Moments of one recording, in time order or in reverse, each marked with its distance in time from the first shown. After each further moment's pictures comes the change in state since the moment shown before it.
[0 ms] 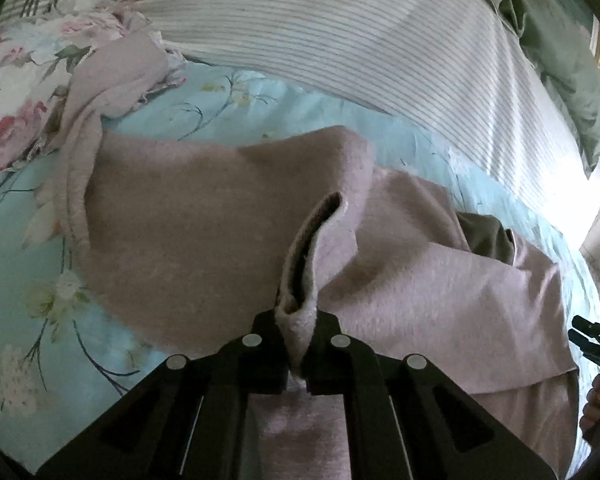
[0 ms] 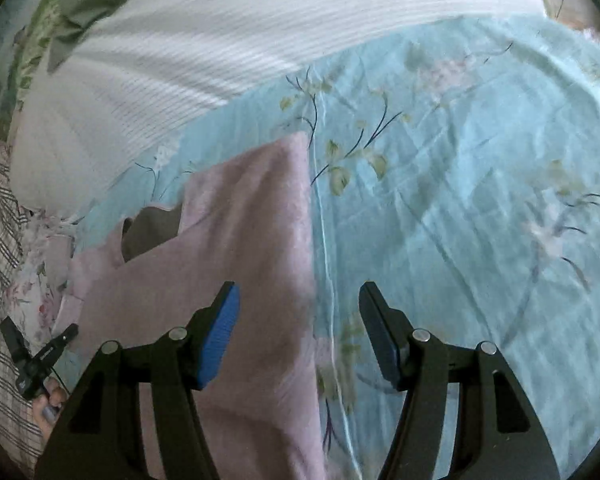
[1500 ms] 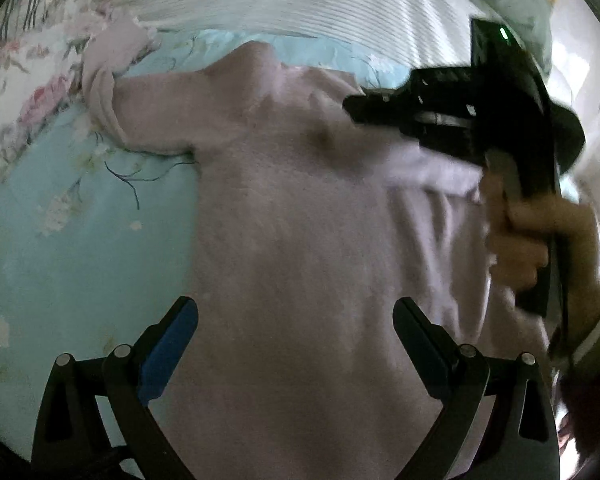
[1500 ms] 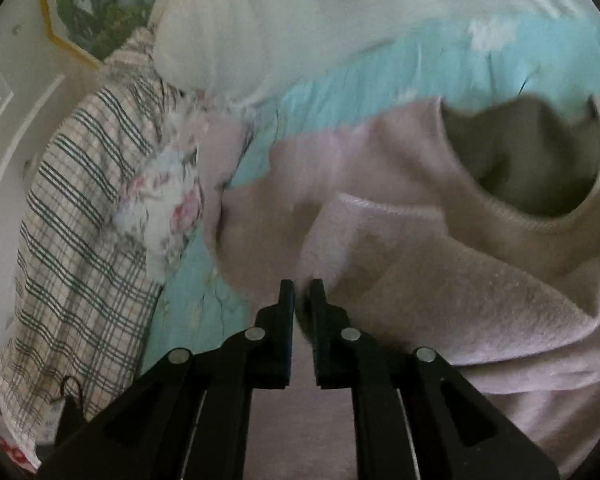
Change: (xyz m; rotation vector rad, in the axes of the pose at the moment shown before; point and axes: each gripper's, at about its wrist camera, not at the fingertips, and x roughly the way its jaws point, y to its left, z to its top) left arm -0.108 -0.053 -0.109 0.127 0.207 -0.019; right arm 0.090 0.258 -0.062 -0.265 0.296 0.537
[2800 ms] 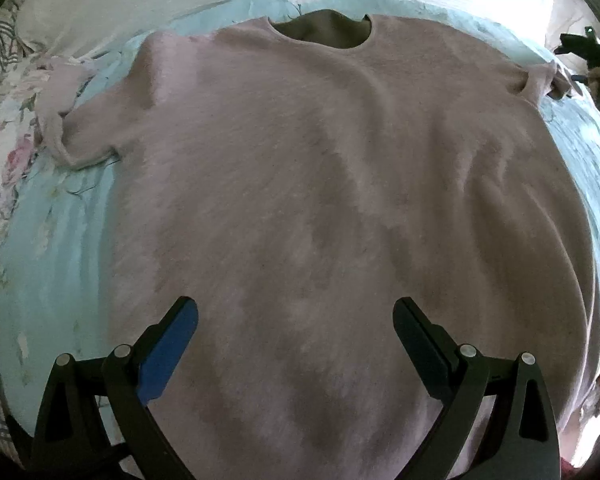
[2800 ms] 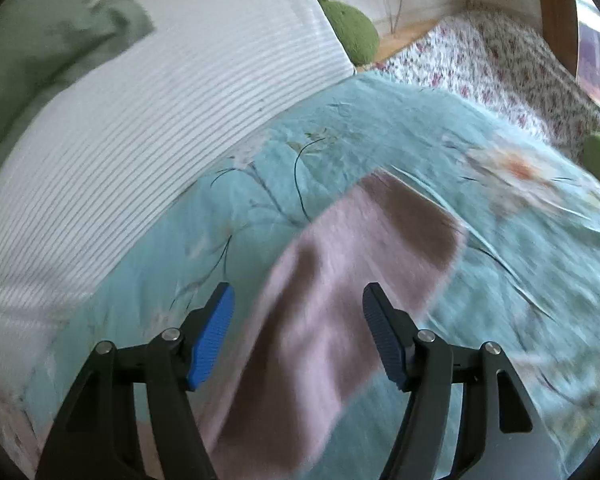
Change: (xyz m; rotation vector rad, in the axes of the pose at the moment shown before) left arm 0.037 -0.101 -0.032 0.296 0.164 0.198; right arm -0.436 -0.345 0.024 0.618 -0.551 -0.872
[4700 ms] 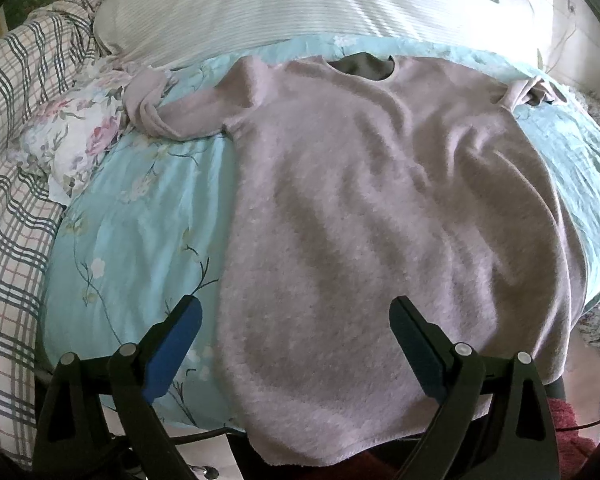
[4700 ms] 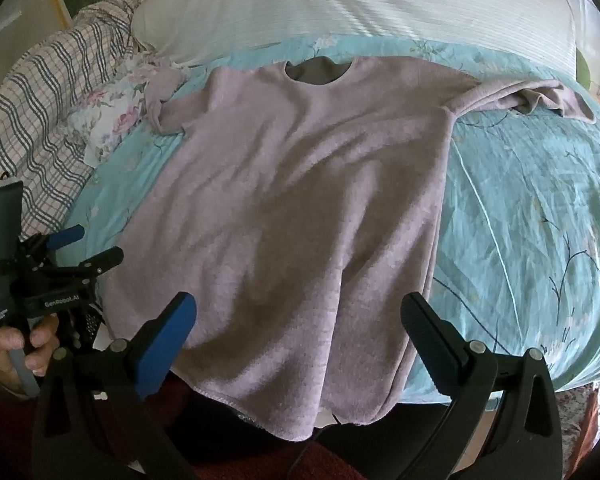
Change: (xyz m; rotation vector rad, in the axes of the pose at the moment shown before) left arm -0.108 0.047 -0.117 -0.042 -0.166 0.064; right arm -0.280 0.084 -0.456 -0.766 0.216 0.418
